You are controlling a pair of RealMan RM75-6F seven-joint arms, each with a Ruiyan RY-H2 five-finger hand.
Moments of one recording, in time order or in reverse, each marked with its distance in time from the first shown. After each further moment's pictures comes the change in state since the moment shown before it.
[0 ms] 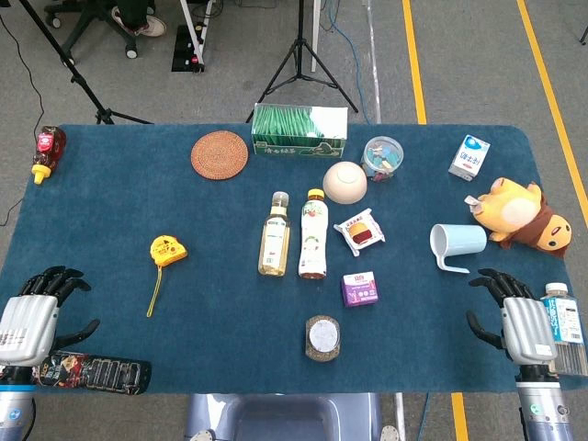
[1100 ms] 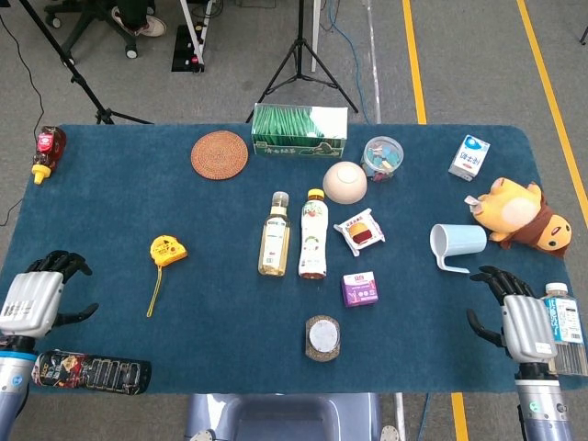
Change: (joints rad) left arm -0.122 0.062 -0.075 0.030 -0.198 -0.197 0.006; right arm 0.002 -0.001 0.011 -0.009 0.013 0.000 -0.013
